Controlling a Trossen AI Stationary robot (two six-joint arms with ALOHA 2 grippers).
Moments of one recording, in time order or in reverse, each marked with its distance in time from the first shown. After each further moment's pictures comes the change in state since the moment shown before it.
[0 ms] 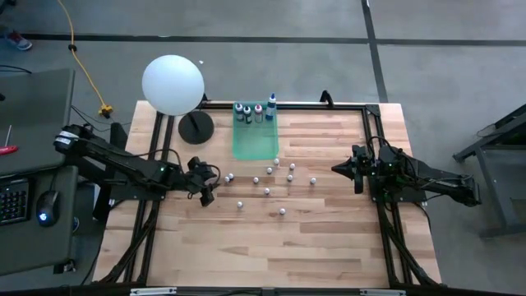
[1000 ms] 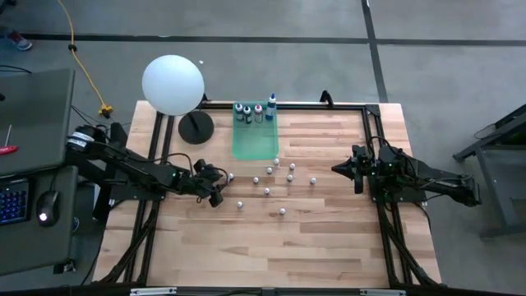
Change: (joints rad) left arm 0.000 0.236 0.000 0.225 -0.077 -0.026; right arm 0.000 0.000 0.000 0.000 0.000 -0.001
